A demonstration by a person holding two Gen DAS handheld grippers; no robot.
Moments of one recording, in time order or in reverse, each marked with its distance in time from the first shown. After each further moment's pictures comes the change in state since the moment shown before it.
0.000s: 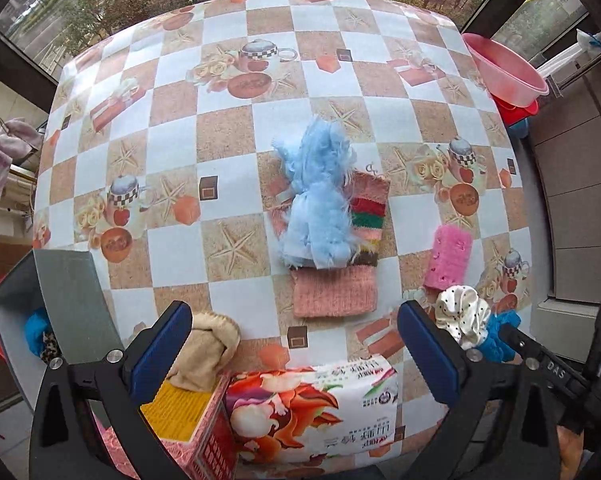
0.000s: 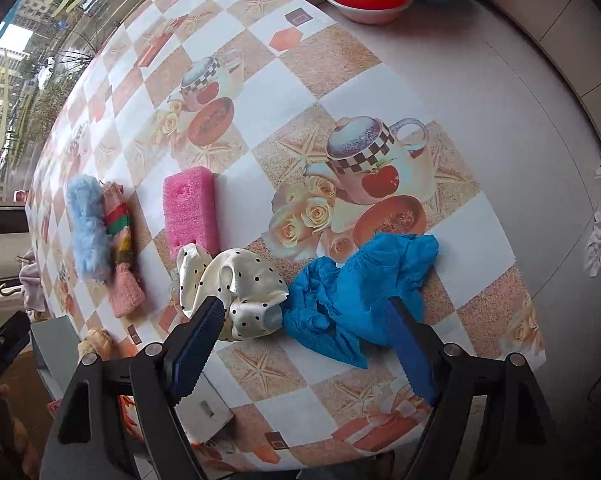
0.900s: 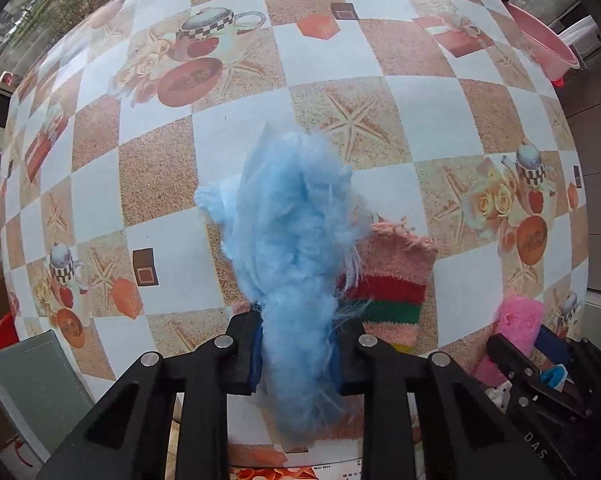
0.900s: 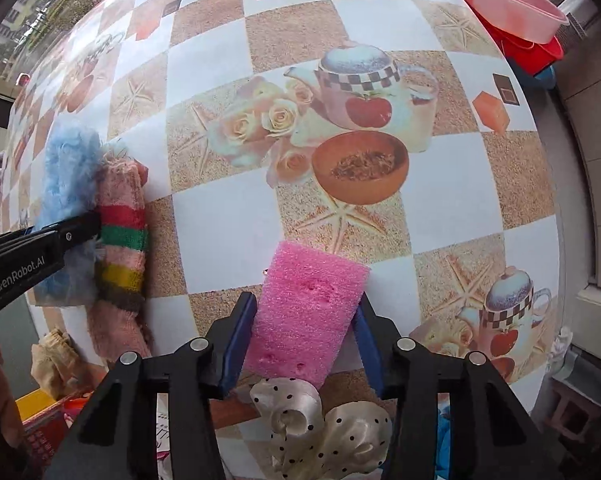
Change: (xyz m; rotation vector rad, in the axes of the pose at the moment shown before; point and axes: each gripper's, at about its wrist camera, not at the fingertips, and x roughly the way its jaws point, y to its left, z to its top) left arm 0.100 -0.019 0.066 0.067 0.076 0.055; right arm 0.075 0.135 0.060 -0.362 0.041 -0.134
